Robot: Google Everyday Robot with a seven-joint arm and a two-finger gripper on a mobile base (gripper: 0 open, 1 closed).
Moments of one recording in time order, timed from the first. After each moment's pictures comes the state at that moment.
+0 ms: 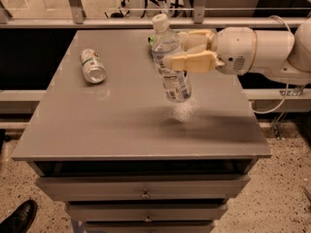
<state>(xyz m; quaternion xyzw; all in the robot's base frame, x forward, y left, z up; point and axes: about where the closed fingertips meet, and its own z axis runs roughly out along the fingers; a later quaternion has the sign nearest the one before) 0.539 -0.060 0.996 -0.47 0.55 0.41 0.55</state>
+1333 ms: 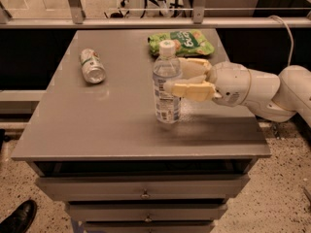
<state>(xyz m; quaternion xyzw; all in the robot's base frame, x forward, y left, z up) 0.505 -0.060 0.954 -0.44 0.48 0.49 0.59</state>
